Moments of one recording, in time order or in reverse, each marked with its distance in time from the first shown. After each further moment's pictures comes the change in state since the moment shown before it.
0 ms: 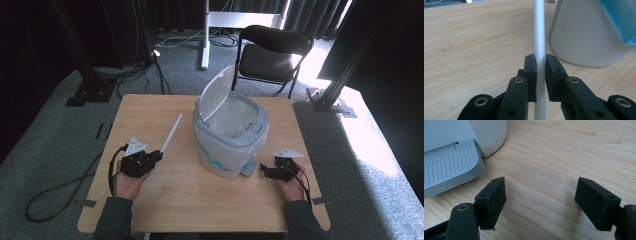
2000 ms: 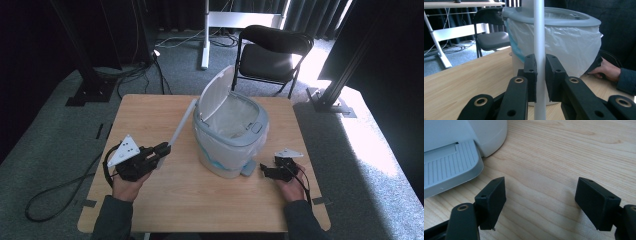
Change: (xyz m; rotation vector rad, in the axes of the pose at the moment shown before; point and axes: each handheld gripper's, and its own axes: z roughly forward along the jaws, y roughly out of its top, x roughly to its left) left arm -0.039 0.035 -0.054 -0.327 -0.202 0.178; right arm 0.000 0.000 0.000 0.000 0.000 0.000
